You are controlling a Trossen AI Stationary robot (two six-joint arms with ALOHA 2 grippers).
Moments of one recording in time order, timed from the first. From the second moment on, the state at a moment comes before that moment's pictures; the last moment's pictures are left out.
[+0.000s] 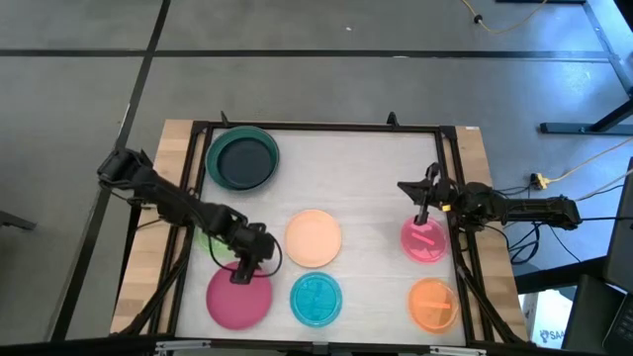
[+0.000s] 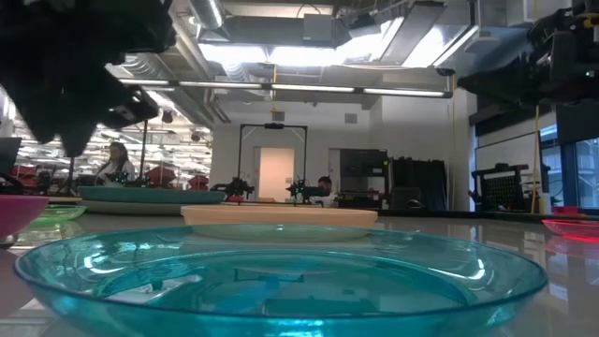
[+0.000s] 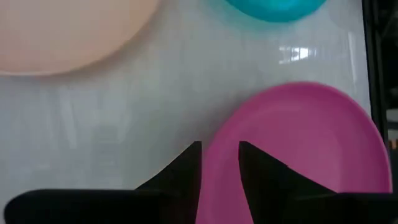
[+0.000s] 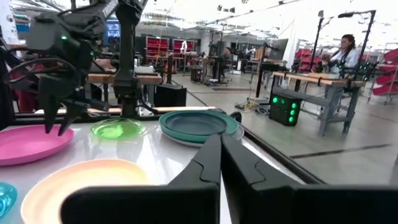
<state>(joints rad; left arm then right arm) -0.39 1.43 0.84 -0.55 0.15 -0.36 0.00 0.14 0.01 0.24 0.26 -0.10</state>
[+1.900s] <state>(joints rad) -0.36 1.24 0.85 -0.80 -0.18 -0.44 0.00 0.14 0.01 0.08 0.23 0.02</state>
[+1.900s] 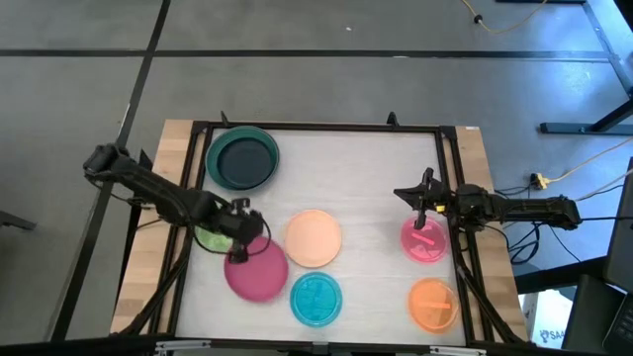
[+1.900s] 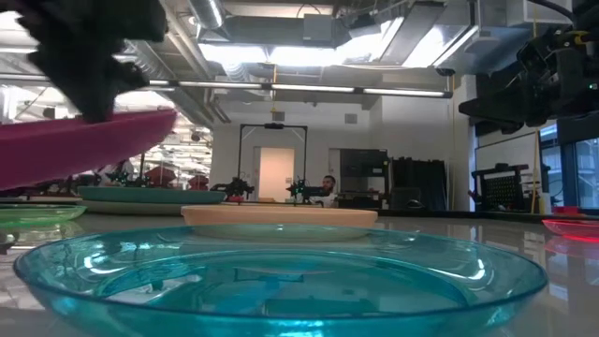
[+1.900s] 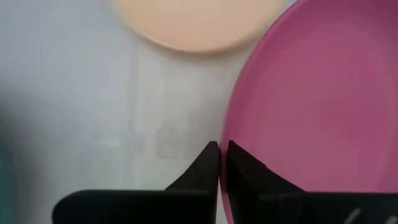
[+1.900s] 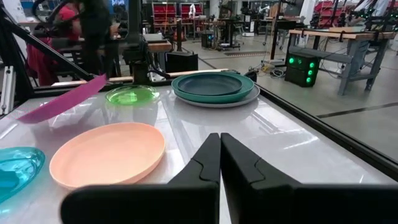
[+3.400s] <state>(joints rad) 0.62 0.98 0.85 -0.94 -0.63 -0.20 0.00 0.14 0.01 0.07 0.24 0.02</state>
